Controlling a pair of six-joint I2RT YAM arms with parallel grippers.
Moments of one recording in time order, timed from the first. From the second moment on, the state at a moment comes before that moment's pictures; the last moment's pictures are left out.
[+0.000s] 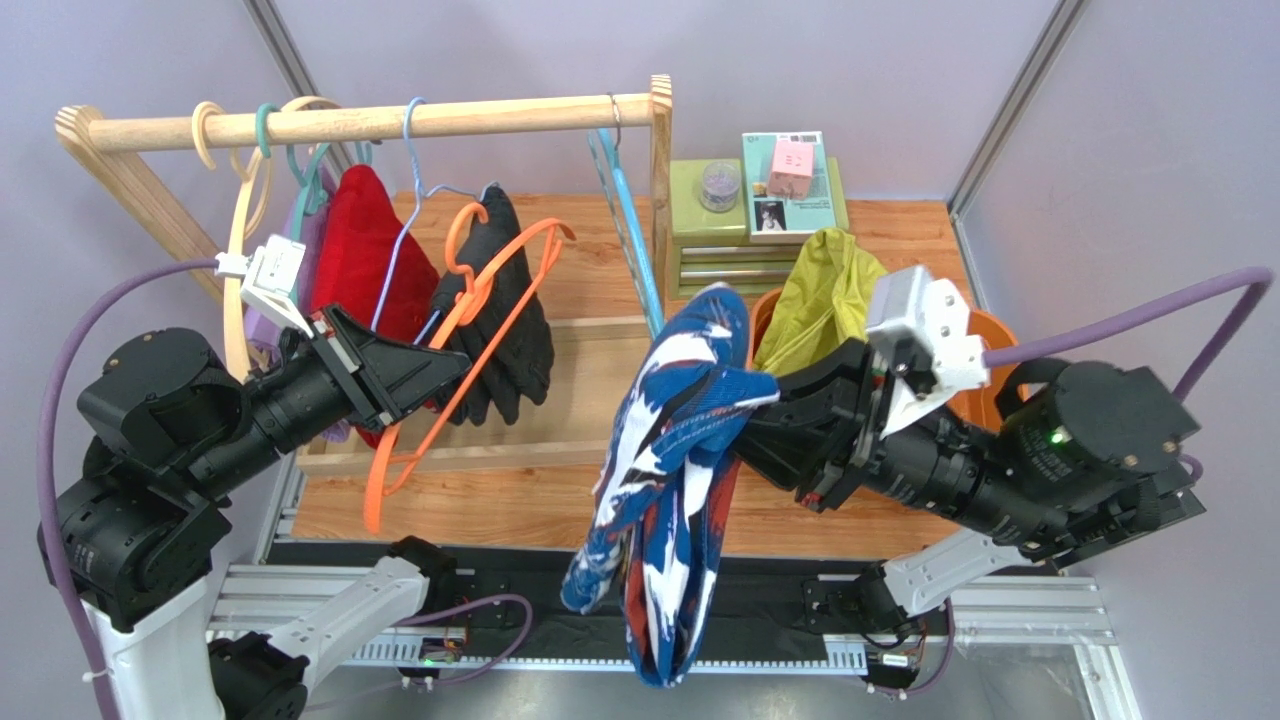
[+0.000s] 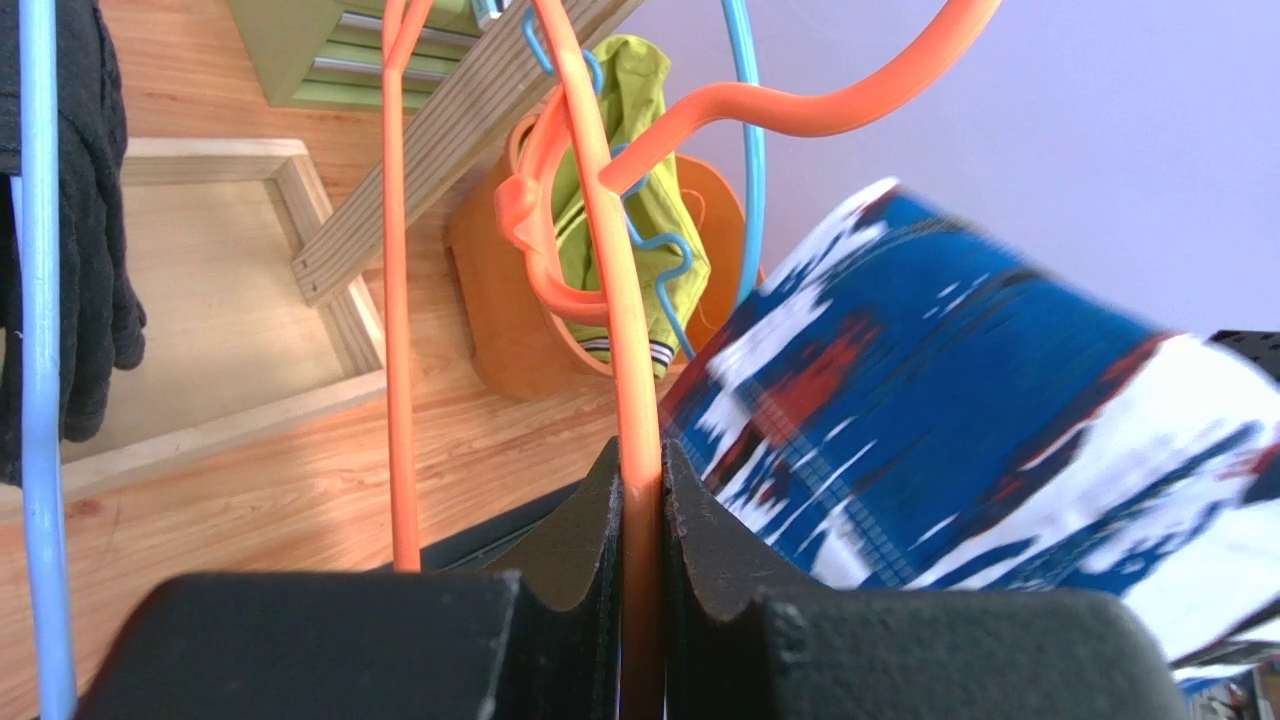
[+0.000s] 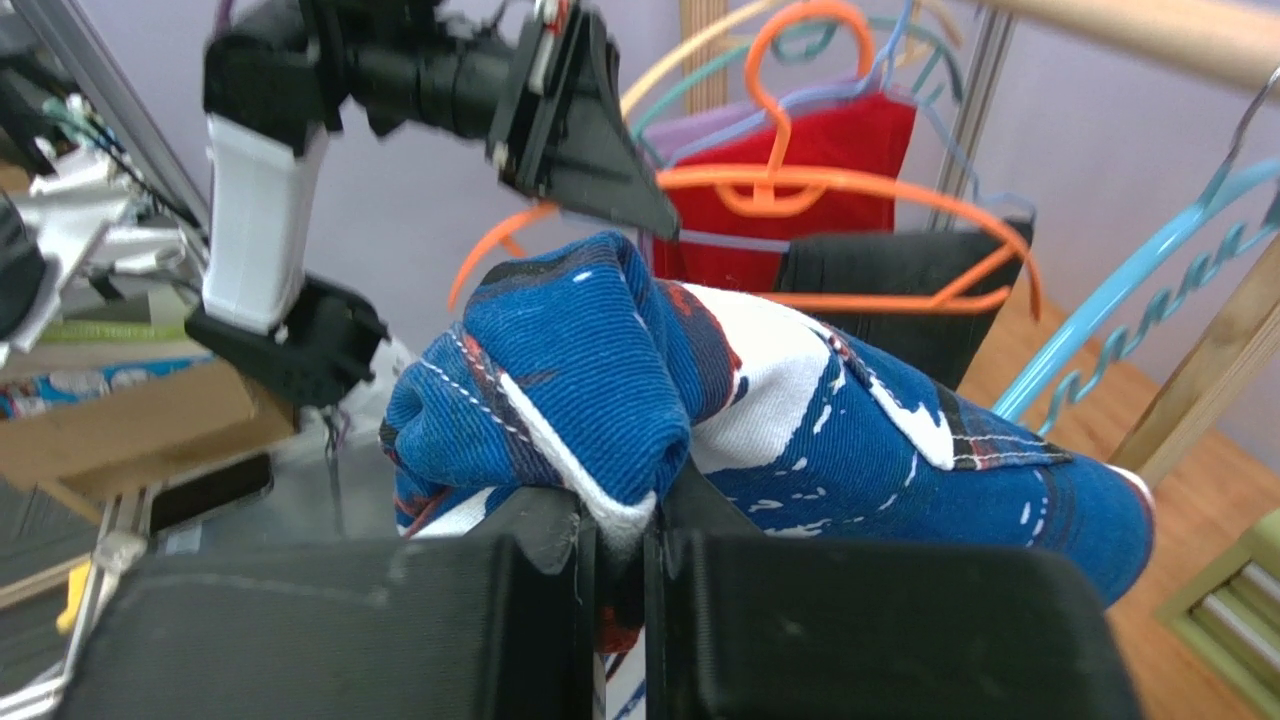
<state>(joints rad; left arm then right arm) -0.44 0.86 1.86 -1.17 0.29 -0.75 1.91 1.22 2.11 -0.73 0.72 0.01</state>
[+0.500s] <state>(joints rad) -0.44 0.89 1.87 -1.18 0.29 -0.75 1.91 0.94 1.65 -0.95 0.96 0.28</state>
